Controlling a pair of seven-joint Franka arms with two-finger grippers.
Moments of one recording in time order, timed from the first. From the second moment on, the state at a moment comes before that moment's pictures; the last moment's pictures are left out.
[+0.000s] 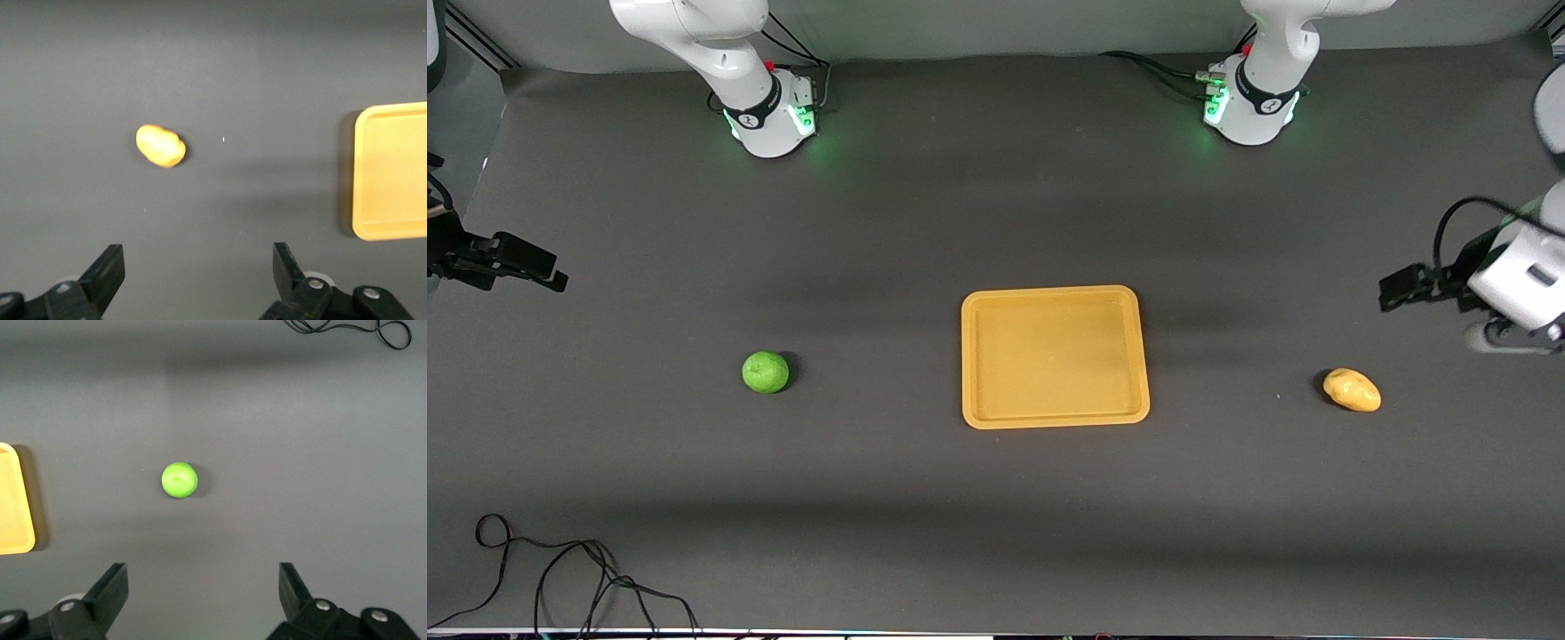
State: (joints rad) left arm 0.00 0.14 -0.01 -1.65 0.01 1.75 0.03; right arm -0.01 0.05 -0.06 -1.52 0.03 1.57 0.01
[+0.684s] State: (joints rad) left arm 0.10 0.39 -0.01 -1.70 -0.03 2.04 0.25; right arm -0.01 0.06 -0.06 -1.52 0.03 1.56 0.01
